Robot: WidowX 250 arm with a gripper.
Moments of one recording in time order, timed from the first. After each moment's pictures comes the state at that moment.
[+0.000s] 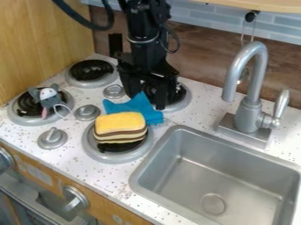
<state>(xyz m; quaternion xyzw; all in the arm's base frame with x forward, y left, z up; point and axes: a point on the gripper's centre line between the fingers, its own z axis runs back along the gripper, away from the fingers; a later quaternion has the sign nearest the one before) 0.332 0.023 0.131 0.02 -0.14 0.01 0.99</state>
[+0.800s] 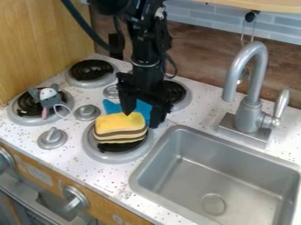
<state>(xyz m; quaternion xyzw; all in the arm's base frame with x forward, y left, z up) 0.337 0.055 0.088 0.05 -0.08 0.03 1.00</state>
